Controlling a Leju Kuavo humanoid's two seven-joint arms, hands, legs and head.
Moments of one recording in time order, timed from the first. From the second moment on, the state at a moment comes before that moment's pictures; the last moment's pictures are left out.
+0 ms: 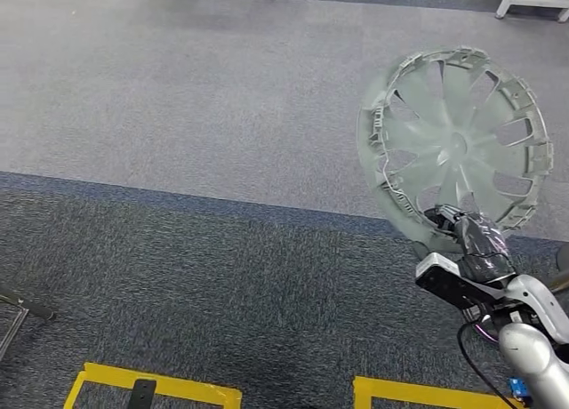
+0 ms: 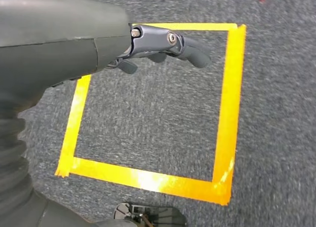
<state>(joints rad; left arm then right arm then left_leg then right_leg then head) -0.10 -0.17 0.77 -0.23 -0.88 0.46 -0.48 -0.06 -0.53 0.28 -1.77 0.69 -0.15 -0.30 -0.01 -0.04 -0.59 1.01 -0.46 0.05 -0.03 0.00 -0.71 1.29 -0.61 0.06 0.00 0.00</state>
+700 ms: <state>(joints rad) -0.11 -0.17 0.77 -0.23 -0.88 0.46 -0.48 -0.11 -0.53 0.29 -1.77 0.68 -0.12 -0.30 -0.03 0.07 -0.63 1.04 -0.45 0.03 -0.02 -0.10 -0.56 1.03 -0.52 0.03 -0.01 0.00</state>
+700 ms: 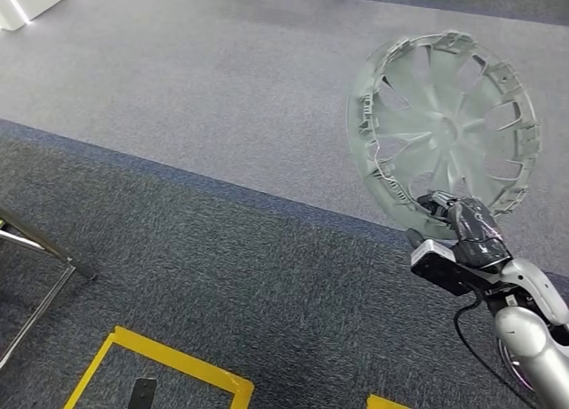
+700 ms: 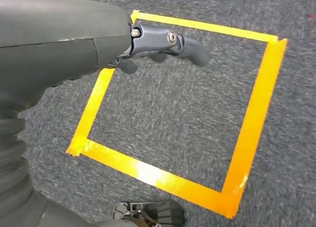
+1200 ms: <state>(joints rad) -0.11 -0.18 0.77 -0.23 -0.88 0.46 -0.48 -0.15 -0.54 0.31 -1.76 0.67 -0.10 -0.30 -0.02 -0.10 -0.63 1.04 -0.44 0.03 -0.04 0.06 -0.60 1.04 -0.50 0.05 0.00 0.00</state>
